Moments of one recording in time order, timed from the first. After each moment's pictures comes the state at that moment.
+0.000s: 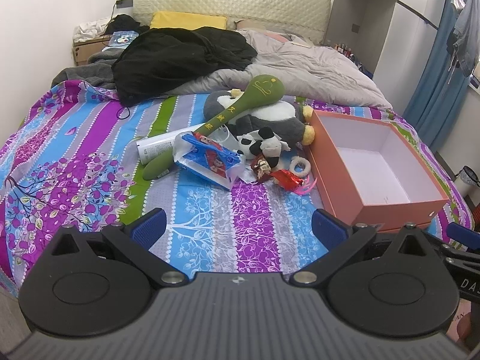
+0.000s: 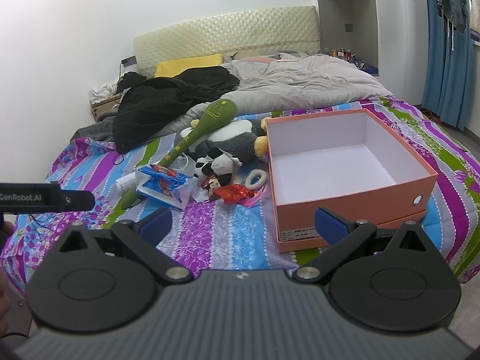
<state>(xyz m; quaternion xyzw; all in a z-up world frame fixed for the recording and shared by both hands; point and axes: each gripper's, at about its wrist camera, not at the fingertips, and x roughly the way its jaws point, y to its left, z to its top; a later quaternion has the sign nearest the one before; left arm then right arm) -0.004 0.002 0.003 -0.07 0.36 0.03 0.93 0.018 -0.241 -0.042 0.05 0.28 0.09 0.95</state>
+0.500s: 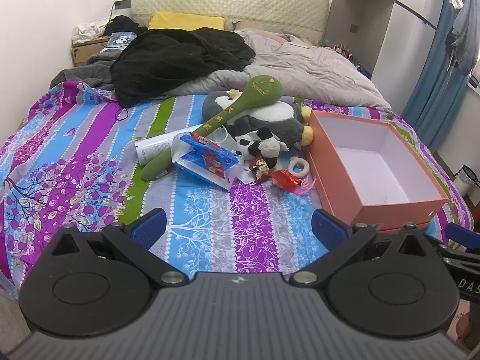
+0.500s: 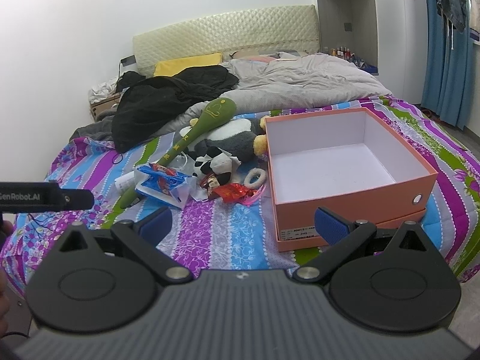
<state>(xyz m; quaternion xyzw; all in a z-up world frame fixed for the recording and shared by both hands) -0.003 0.001 0.001 -0.07 0.36 0.03 0.93 0.019 -0.241 -0.043 0.05 0.28 0.09 0.95</state>
